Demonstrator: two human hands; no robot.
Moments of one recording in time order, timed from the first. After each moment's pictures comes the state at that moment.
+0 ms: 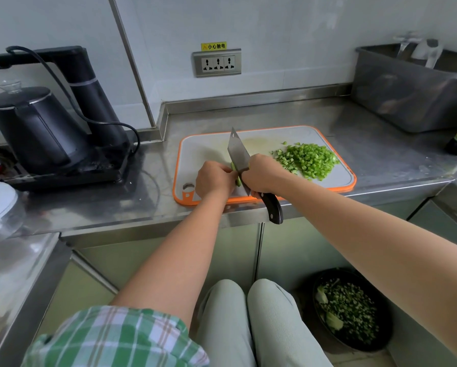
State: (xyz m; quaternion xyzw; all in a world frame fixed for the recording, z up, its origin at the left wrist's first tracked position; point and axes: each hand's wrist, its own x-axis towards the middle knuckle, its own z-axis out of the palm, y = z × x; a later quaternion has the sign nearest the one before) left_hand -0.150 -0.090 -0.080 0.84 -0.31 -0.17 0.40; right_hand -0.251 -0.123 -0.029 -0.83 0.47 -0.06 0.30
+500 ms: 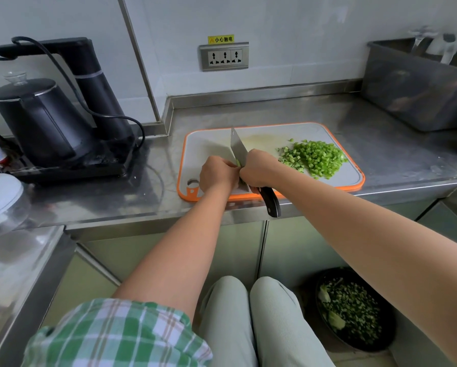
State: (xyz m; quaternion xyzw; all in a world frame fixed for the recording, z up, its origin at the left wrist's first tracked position) left_hand -0.149 -0.087 -0.074 0.85 -0.31 -0.19 0.39; right_hand -0.232 -0.127 -0.031 -0.86 0.46 0.00 0.23
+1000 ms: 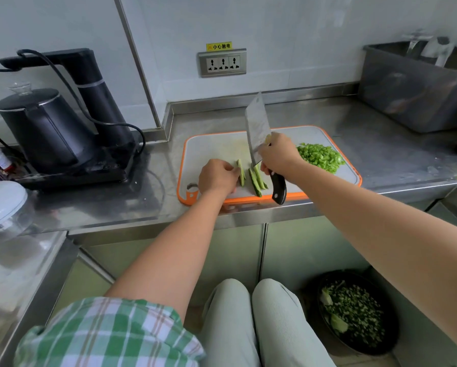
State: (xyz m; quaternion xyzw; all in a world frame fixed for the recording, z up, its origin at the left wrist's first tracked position) left_hand -0.143 -0.092 -0.077 0.85 -0.37 -0.15 0.36; right_hand -0.257 -0.163 -0.028 -0.77 0.47 -0.24 0.37
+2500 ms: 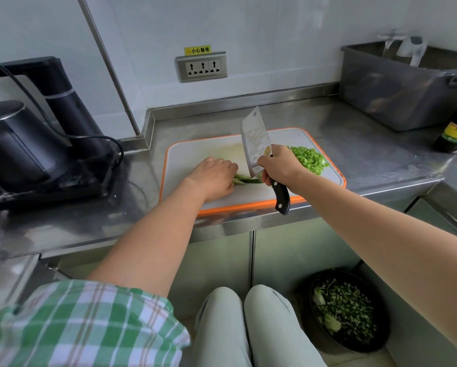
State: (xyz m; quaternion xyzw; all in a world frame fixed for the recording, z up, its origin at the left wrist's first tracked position) left_hand -0.126 -0.120 -0.066 0.65 -0.74 0.14 -0.10; right_hand -0.290 -0.180 -0.040 -0.72 0.47 -0.24 0.46
